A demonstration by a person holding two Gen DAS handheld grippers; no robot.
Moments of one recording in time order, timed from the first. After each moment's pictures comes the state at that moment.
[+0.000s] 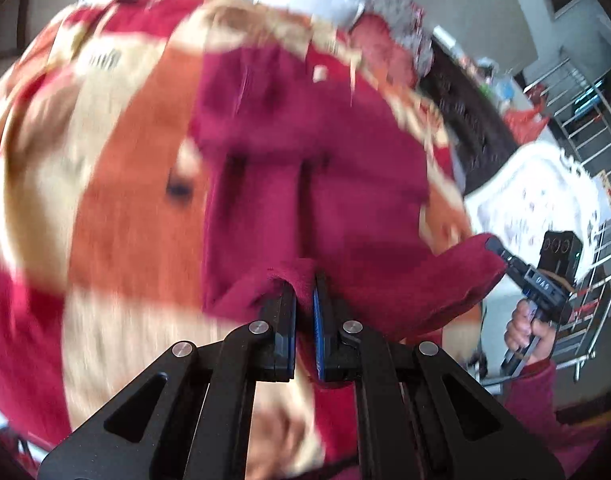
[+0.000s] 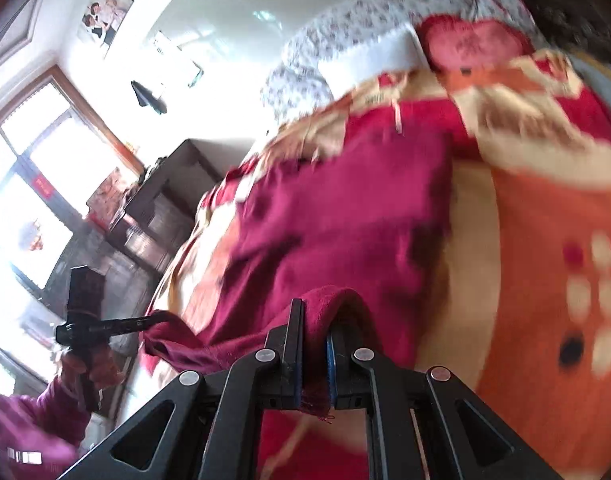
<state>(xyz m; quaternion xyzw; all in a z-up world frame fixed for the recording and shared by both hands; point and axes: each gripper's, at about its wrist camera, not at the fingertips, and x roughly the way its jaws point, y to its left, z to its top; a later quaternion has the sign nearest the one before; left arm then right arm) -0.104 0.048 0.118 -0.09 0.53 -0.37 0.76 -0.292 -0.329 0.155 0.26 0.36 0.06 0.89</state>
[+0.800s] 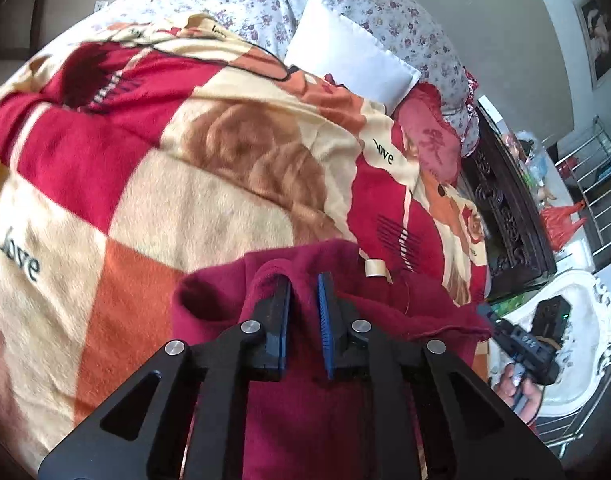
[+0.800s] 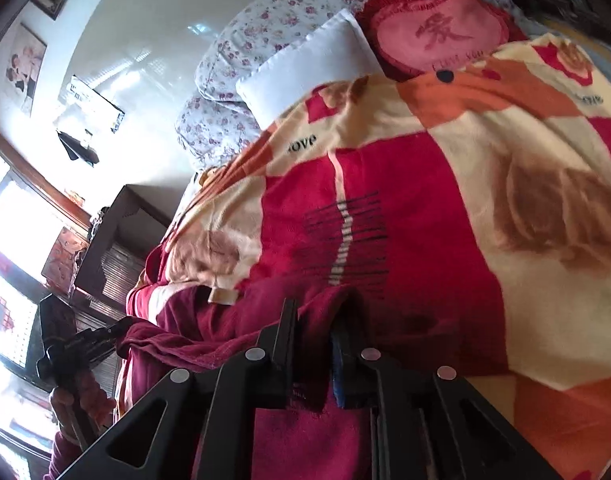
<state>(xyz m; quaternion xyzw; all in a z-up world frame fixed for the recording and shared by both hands) 0.127 -0.054 0.113 -0.14 0.51 -0.31 0.79 -0.071 -0.452 0.124 0.32 0.39 -0.01 0.86</state>
